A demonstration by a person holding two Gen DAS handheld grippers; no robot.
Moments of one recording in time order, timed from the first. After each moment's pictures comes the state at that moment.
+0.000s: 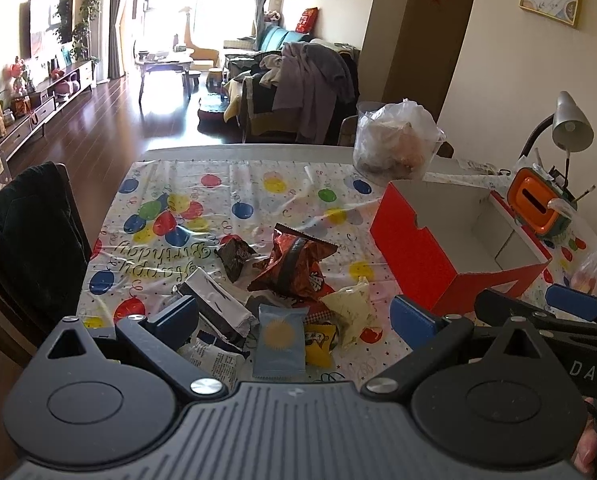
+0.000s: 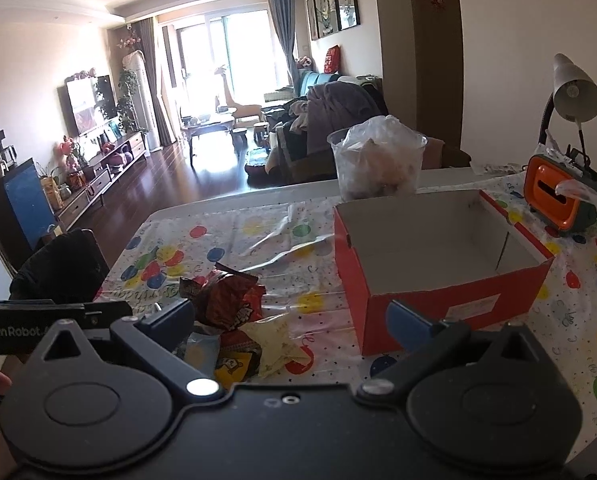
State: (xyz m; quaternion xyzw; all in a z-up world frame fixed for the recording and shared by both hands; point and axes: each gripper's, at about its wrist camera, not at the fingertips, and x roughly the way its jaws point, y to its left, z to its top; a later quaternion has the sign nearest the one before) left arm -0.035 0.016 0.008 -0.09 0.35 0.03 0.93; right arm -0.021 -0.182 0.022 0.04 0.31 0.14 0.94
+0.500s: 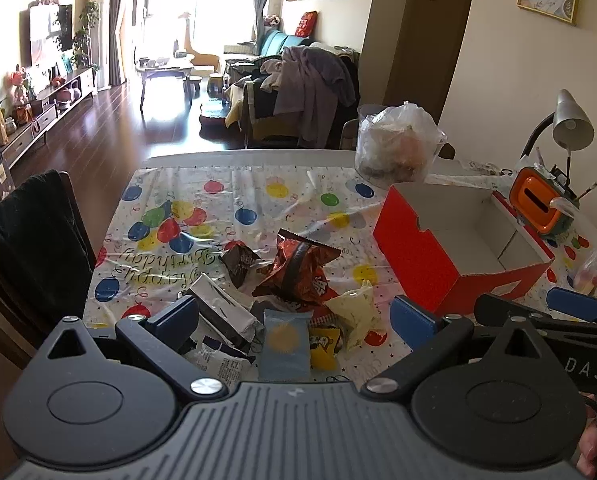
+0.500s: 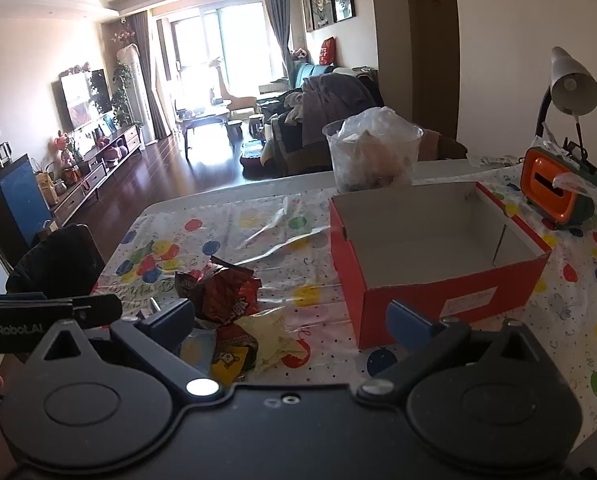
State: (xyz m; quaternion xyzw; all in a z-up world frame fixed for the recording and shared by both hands) left arm -0.038 0.018 0.010 -0.08 0.34 0.03 0.94; right arm -0.017 -0.183 0.021 0.04 0.32 0.14 0.94
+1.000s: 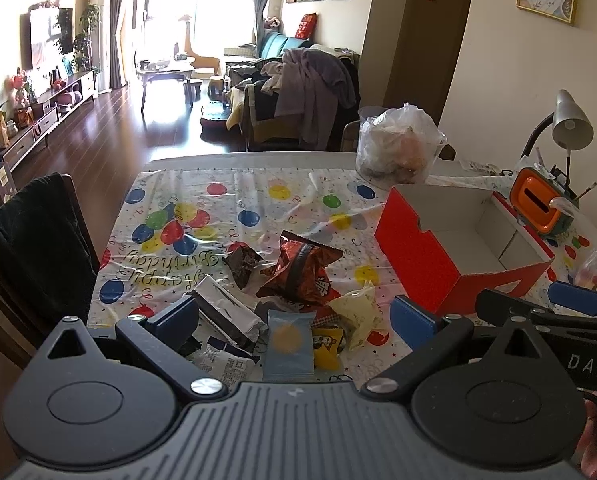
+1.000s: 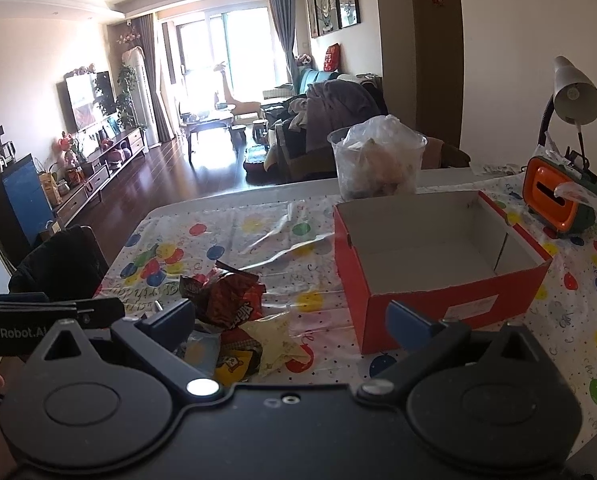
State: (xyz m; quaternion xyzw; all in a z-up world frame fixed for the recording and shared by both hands) left arm -0.041 0.019 0.012 -0.08 0.34 0.04 0.94; right arm -0.019 -0.182 0.024 0.04 0.31 0.15 0.94
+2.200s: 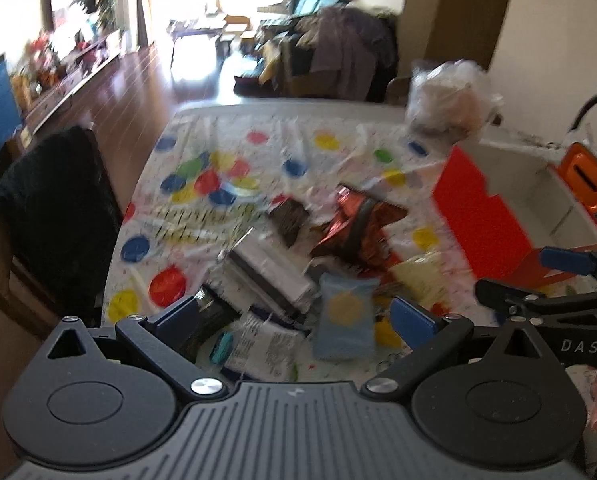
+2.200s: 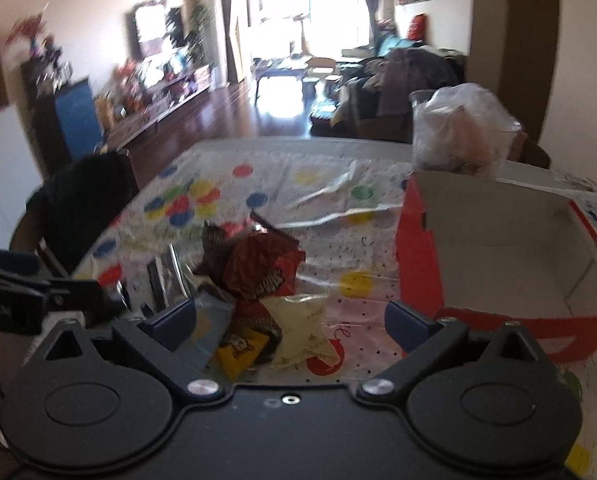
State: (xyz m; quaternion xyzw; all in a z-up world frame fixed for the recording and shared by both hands) left arm -0.004 0.051 -0.039 -0.09 0.41 0.09 0.90; right arm 0.049 -0.146 -0.033 -0.05 0.36 0.26 0.90
